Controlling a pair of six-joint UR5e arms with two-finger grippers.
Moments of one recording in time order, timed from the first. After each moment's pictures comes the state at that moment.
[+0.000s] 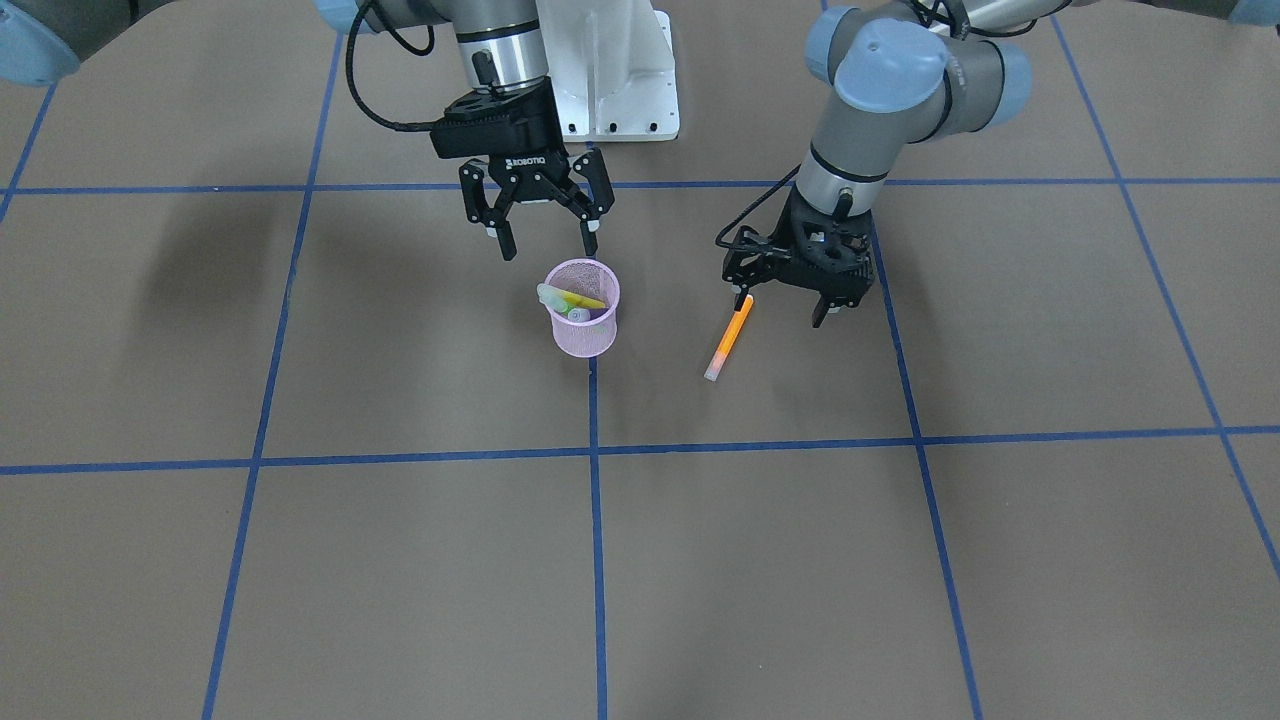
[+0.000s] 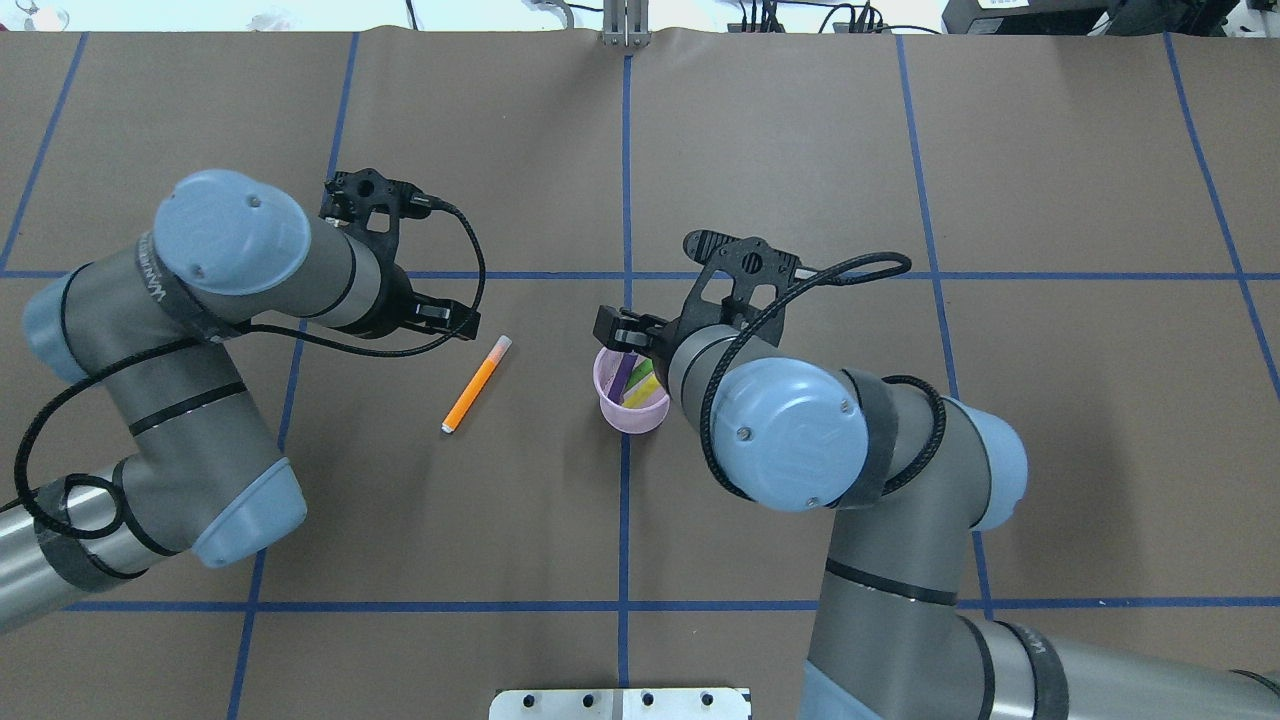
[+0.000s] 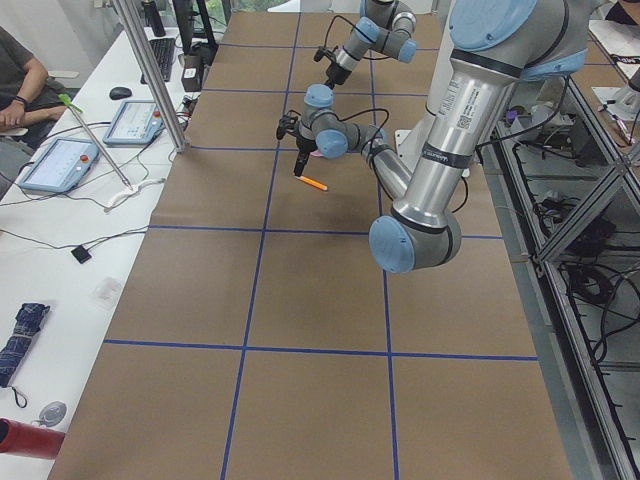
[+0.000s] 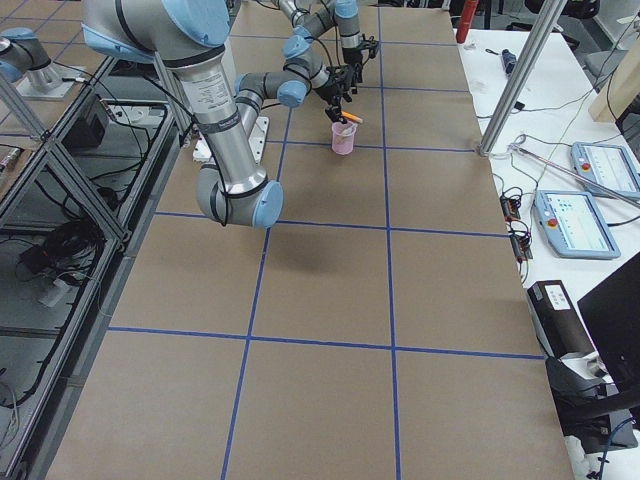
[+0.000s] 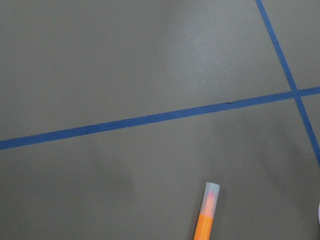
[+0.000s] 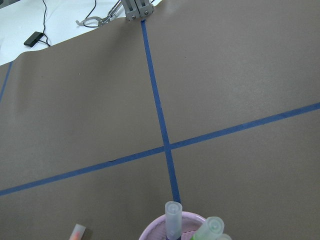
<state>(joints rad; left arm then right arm) -0.65 -2.06 -1.82 -1.70 -1.87 -0.91 0.39 -0.99 1.96 -1.48 1.34 1.53</state>
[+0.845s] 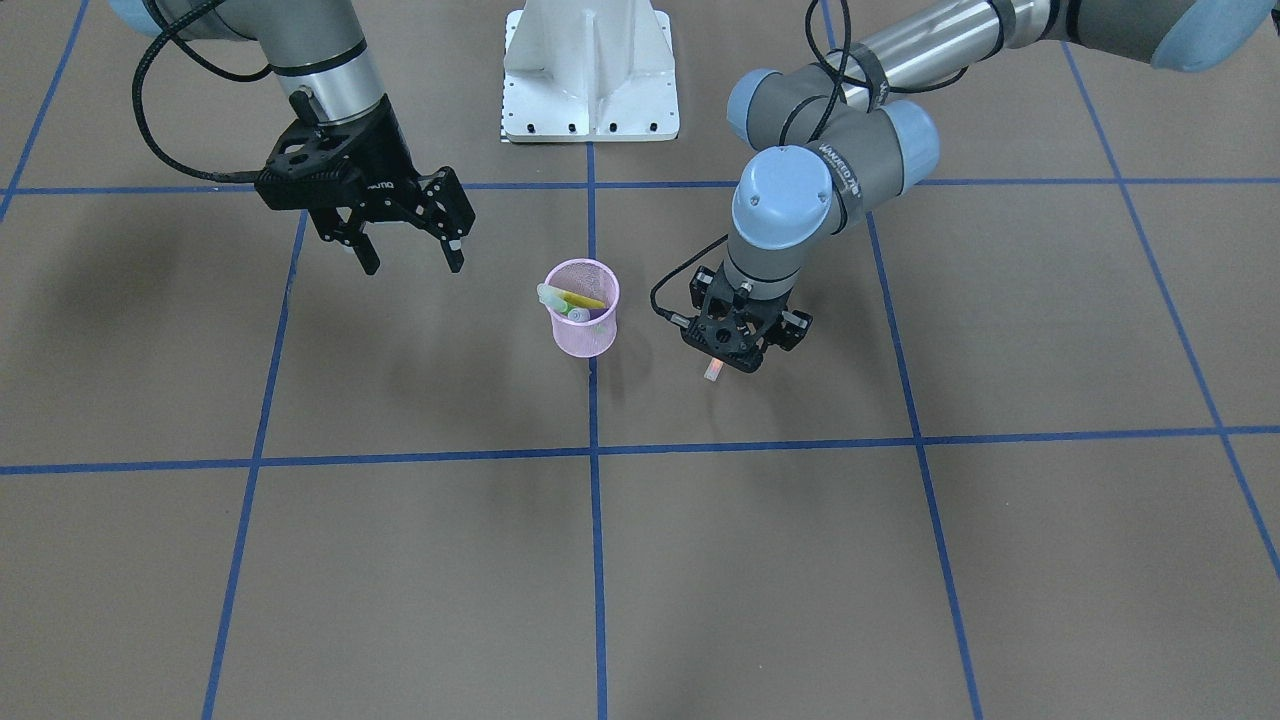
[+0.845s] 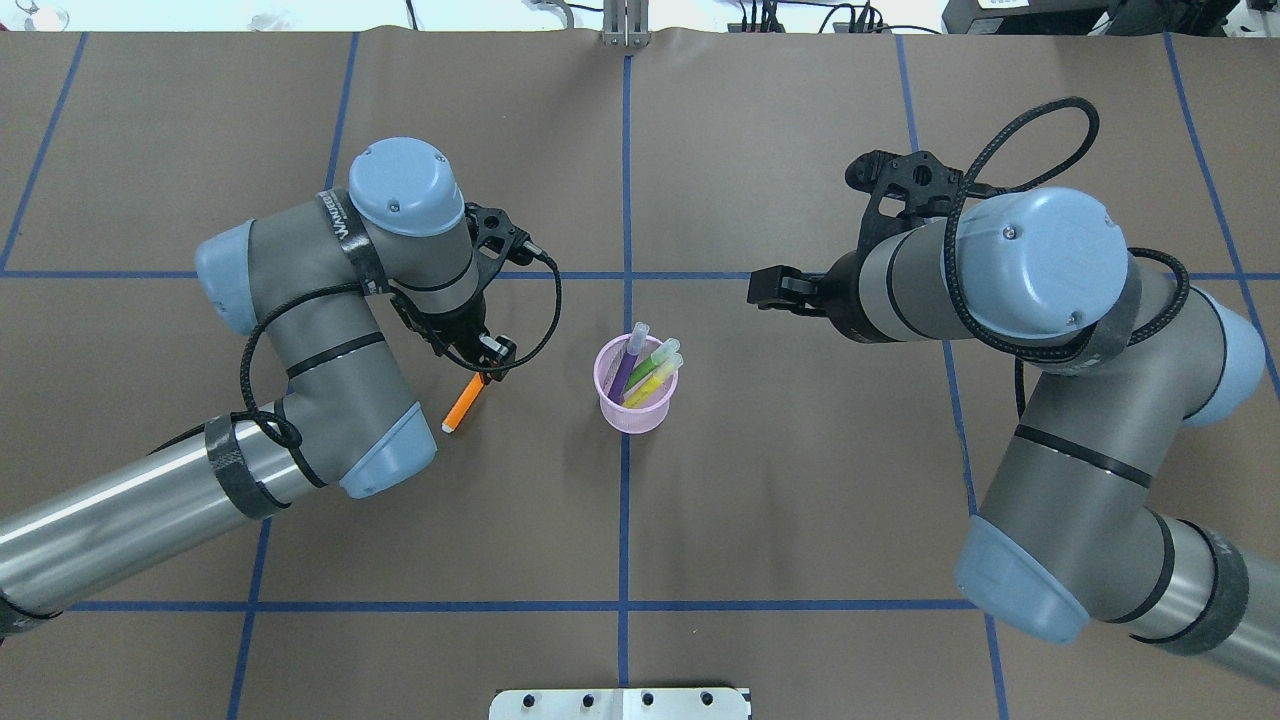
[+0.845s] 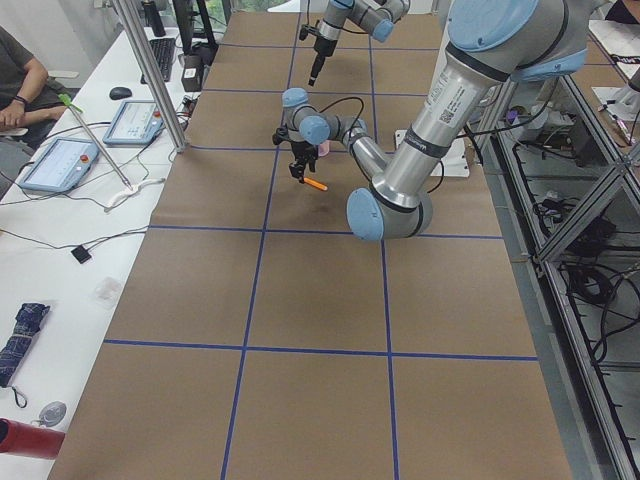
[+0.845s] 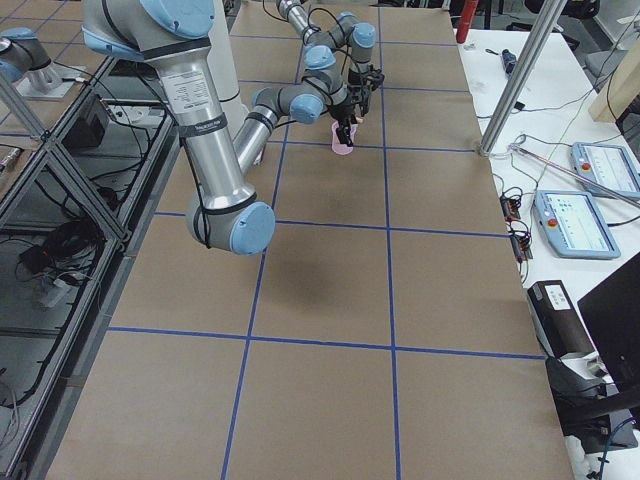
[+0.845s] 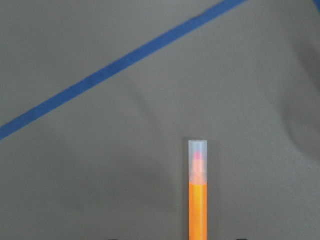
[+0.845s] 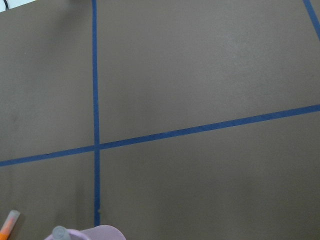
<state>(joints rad) -0.64 -2.26 -1.51 -1.53 -2.05 -0.50 0.61 -1.18 2.05 -1.48 1.72 1.35</state>
